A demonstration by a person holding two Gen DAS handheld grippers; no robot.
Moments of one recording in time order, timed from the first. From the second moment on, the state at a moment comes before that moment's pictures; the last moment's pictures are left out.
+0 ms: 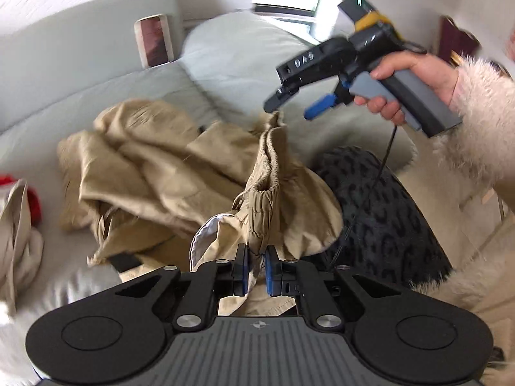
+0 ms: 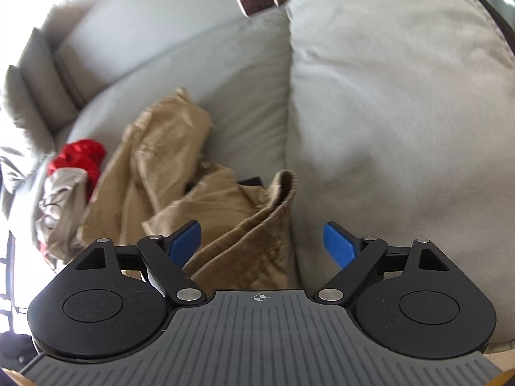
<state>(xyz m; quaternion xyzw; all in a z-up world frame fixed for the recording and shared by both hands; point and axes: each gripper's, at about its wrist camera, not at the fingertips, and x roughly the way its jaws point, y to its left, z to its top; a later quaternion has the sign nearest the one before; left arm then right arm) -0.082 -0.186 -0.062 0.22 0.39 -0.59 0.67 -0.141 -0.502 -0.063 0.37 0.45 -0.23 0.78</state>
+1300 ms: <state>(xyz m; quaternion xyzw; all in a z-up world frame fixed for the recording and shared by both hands) -0.118 -0.108 0.211 0.10 -0.19 -0.42 0.88 -0.271 -0.331 0.242 0.17 -0.13 -0.14 0.97</state>
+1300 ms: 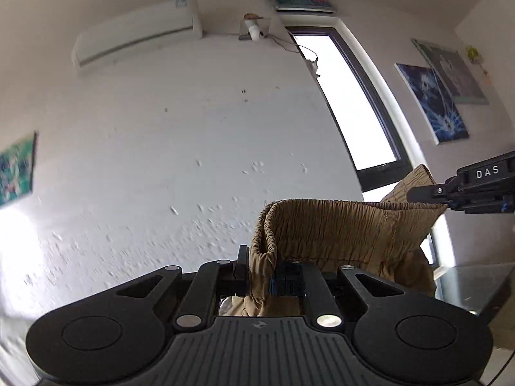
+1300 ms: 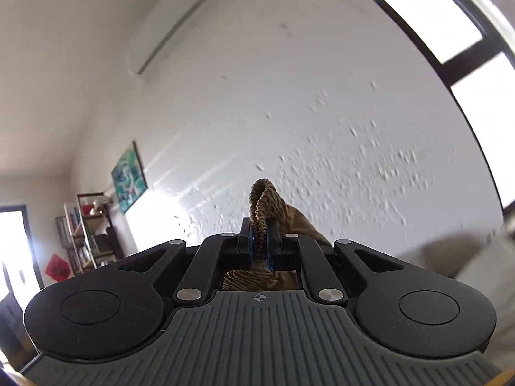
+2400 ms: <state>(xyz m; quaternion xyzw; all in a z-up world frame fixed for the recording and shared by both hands) -0.035 -0.172 -0.019 0.18 0.15 -0.56 0.79 -0.214 -0.389 0.075 0.26 0.13 -0.23 0.93</state>
